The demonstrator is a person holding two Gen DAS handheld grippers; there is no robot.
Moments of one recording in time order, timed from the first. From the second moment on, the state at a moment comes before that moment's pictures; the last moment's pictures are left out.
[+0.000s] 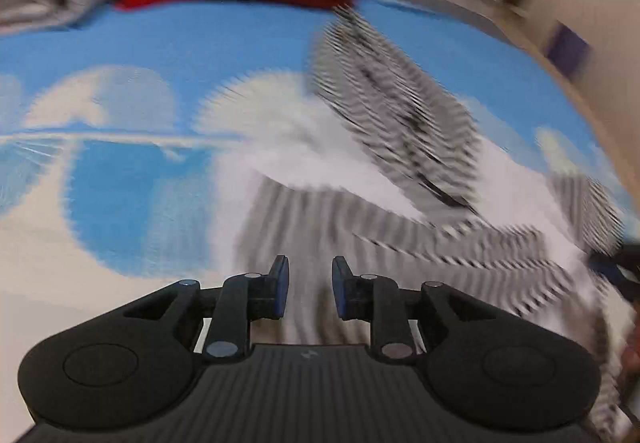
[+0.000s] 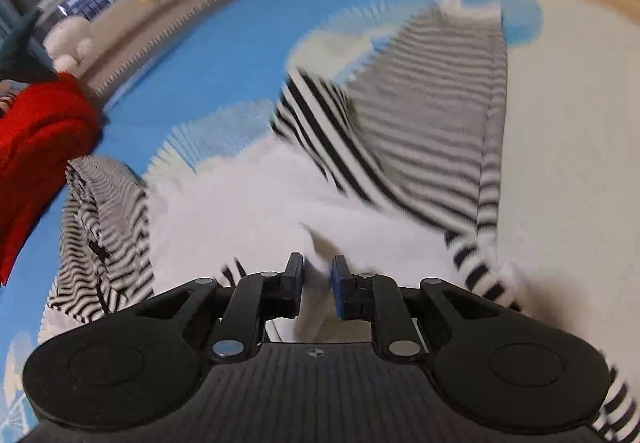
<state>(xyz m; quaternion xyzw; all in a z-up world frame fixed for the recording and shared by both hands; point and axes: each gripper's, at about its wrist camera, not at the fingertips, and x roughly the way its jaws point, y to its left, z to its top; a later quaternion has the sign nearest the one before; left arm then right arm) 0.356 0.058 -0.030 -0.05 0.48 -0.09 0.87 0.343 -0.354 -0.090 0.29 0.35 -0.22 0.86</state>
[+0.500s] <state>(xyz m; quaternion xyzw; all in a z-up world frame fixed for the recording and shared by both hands) 0.365 0.066 -0.054 -0.05 0.51 -0.05 0.86 0.353 -0.362 -0.104 0.29 0.39 -0.20 0.85</state>
